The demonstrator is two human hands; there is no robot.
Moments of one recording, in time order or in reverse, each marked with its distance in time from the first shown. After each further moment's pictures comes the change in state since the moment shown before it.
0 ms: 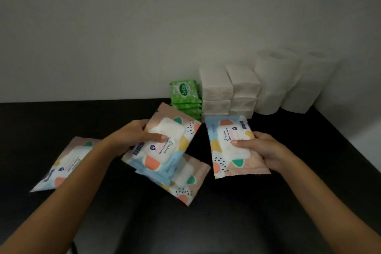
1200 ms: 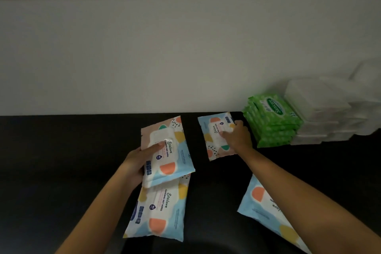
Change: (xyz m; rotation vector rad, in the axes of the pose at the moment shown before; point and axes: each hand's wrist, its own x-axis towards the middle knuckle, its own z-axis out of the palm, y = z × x) left_hand 0.027 -0.133 -0.200 -0.665 0.277 -0.202; right_hand 0.166 -0.032 0.294 -0.623 0.396 -0.261
